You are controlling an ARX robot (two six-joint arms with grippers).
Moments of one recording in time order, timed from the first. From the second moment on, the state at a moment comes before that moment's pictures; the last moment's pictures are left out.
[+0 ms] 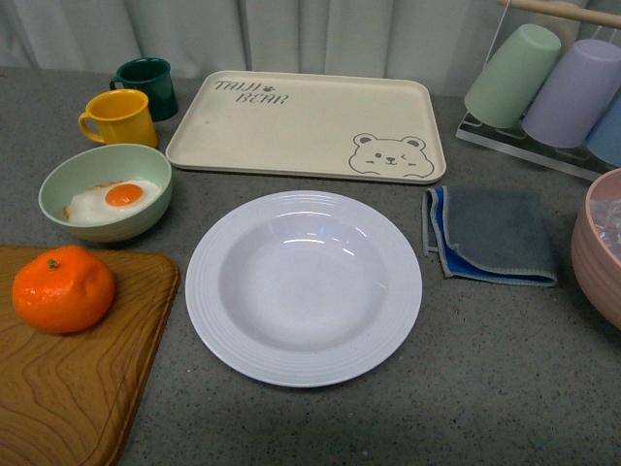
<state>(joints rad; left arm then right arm) 0.00 0.00 0.02 0.00 0.00 0.00 0.00 0.00 0.01 0.00 0.00 0.00</state>
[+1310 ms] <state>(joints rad) -0.09 1.21 0.35 0.33 -0.02 -0.13 0.00 0.00 0.01 0.00 0.00 0.00</state>
